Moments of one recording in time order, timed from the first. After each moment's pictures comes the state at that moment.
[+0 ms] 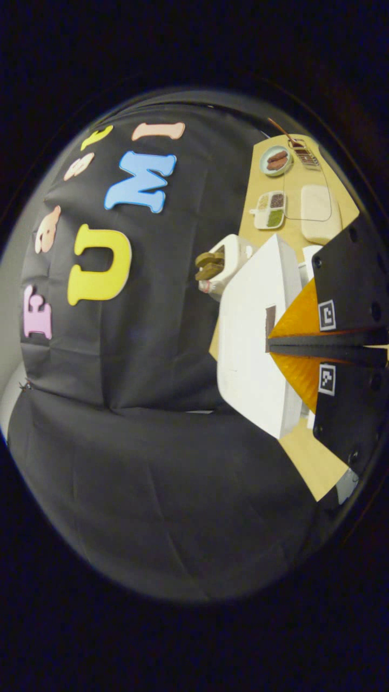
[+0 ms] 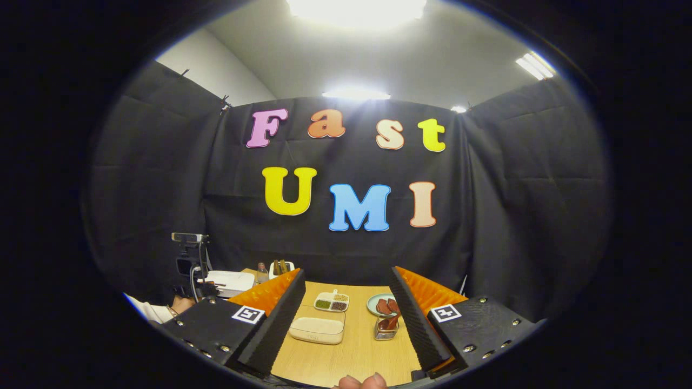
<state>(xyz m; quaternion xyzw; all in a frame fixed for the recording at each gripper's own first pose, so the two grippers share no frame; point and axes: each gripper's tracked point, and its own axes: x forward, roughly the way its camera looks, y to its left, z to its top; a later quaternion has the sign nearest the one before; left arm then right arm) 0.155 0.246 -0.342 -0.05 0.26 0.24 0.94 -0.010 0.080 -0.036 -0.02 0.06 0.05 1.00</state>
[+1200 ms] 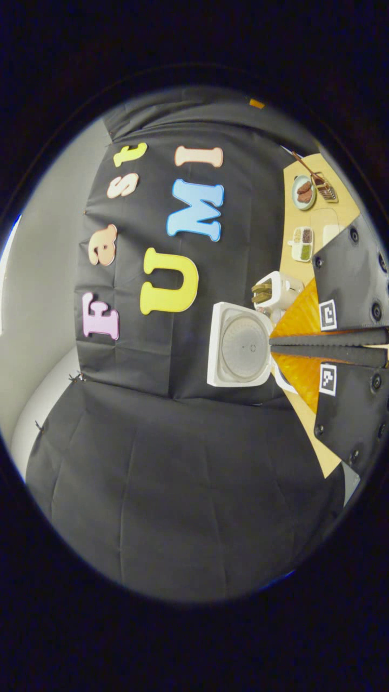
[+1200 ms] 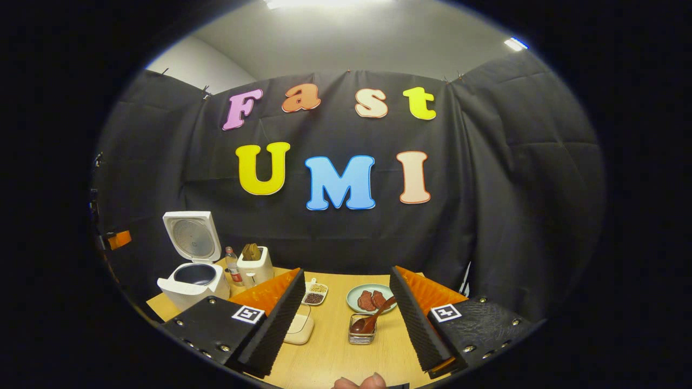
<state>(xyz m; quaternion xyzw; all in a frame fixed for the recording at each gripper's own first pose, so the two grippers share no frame) 0.047 0.165 -0.178 -0.04 0.15 0.25 0.96 0.124 -0.043 -0.149 -0.01 0.10 0.05 0.99</state>
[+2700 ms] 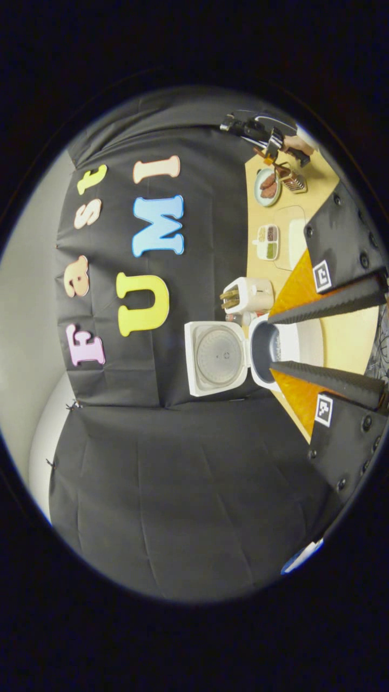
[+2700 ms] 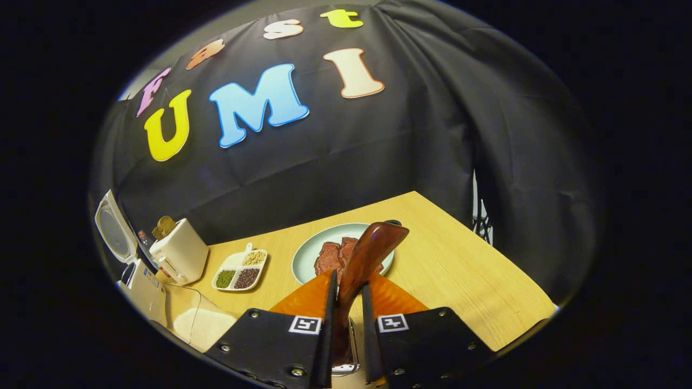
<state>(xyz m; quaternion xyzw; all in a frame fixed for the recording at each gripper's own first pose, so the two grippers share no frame) 0.002 0.088 -0.191 0.03 0.21 0.23 0.95 0.316 -0.102 -0.440 0.15 0.24 -0.02 0.96</state>
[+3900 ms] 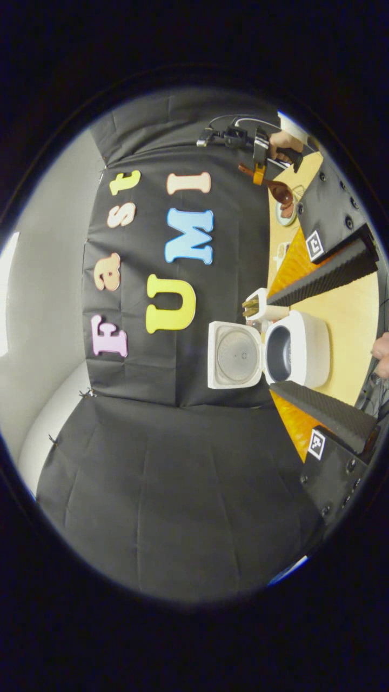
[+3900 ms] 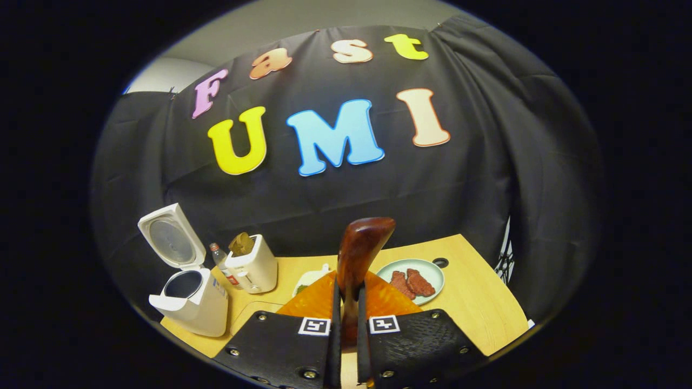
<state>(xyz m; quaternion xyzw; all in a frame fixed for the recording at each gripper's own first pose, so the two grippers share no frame) -0.069 0.129 -0.139 -0.03 0.14 0.20 0.97 0.248 0.038 -0.251 0.08 0.19 0.08 0.97</state>
